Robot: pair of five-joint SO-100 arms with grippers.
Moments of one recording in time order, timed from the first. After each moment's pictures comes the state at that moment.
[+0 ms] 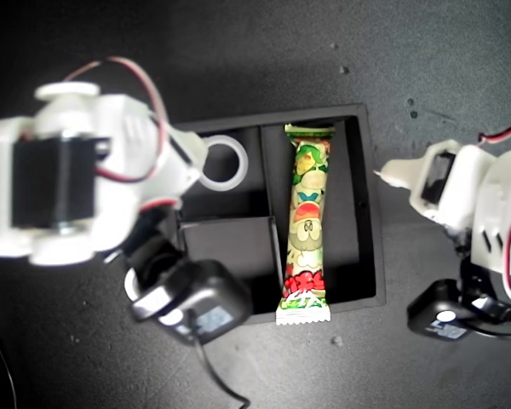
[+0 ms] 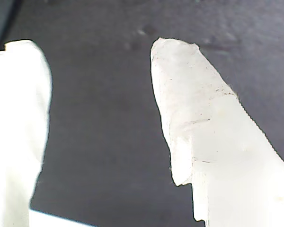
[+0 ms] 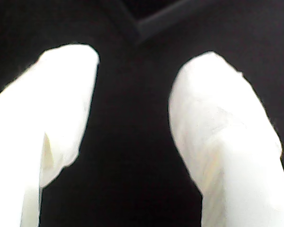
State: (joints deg) arm 0 -1.5 88.0 55.0 104.1 -46.1; arm 1 1.4 68.9 47.2 103.2 26.6
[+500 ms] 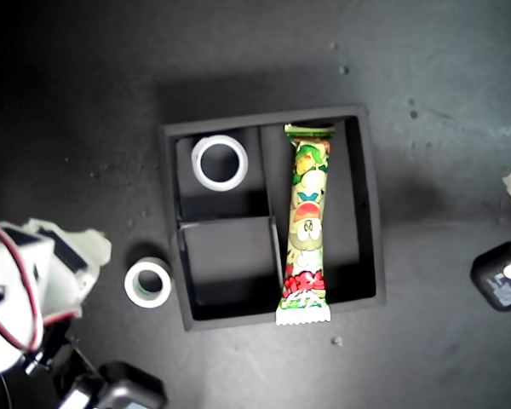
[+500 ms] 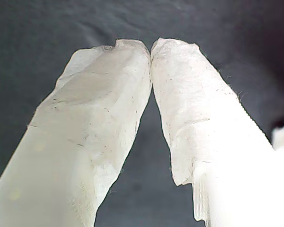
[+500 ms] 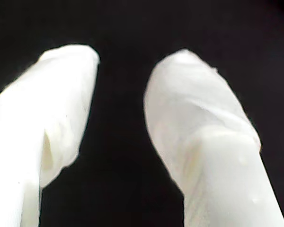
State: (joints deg) arm 0 19.3 99.6 80.7 96.7 -74.0; arm 1 -0.5 112.9 104.8 90.0 57.3
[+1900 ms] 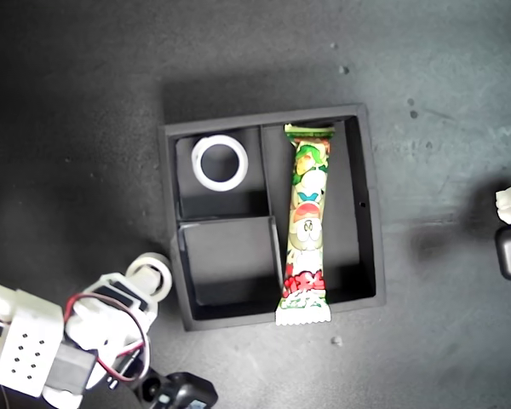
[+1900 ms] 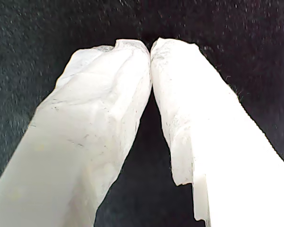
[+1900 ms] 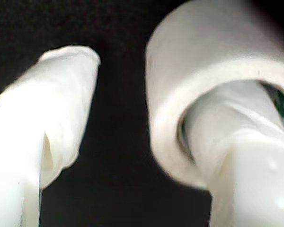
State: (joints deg) arm 0 27.4 76.3 92.1 66.2 -85.4; arm 1 -6.1 142.6 166.7 39.6 82.8
